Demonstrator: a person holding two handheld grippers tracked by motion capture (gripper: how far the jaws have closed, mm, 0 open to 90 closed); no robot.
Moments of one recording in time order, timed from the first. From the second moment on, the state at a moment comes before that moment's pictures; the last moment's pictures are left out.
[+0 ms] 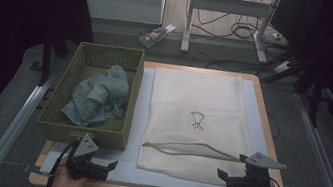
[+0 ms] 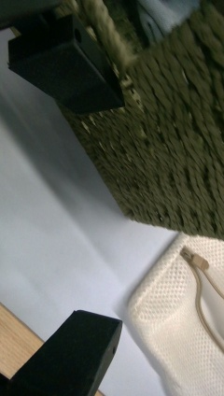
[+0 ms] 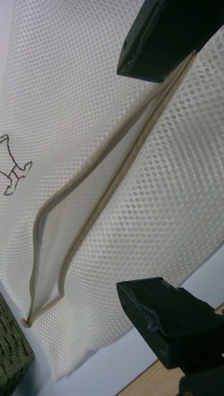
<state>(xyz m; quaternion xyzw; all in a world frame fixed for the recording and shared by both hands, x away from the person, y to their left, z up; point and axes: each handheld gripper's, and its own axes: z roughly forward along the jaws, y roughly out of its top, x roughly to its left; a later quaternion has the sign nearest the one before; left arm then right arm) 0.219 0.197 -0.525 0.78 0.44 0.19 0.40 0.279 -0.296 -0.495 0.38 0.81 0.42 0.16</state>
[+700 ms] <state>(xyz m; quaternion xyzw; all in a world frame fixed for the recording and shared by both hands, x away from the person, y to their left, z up) 0.220 0.195 -0.528 0.79 0.43 0.18 0.39 0.282 -0.294 -0.499 0.37 0.82 0.42 0.15</state>
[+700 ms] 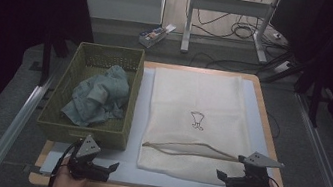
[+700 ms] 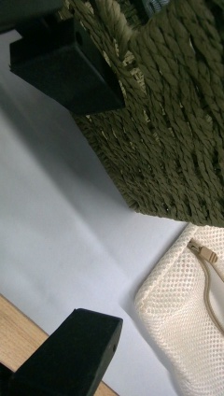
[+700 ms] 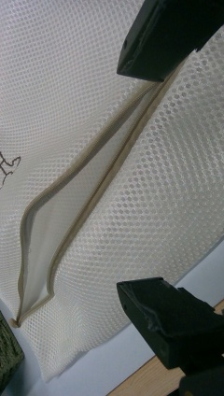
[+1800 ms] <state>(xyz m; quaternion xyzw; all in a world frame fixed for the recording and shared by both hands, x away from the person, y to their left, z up) 0.220 0.194 -0.529 0.80 0.43 0.18 0.39 0.284 -0.289 -0.492 0.36 0.81 0.43 0.17</state>
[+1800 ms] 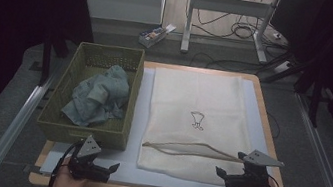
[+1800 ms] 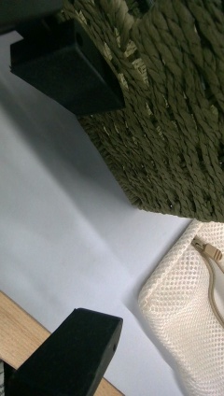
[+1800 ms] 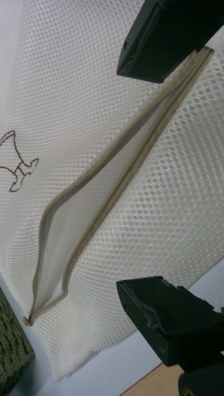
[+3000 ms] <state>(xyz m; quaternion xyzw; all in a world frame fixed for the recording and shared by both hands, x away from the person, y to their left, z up) 0.221 0.194 -0.530 0.80 0.43 0.18 0.38 0.301 -0.262 -0.489 0.36 0.82 0.42 0.17</state>
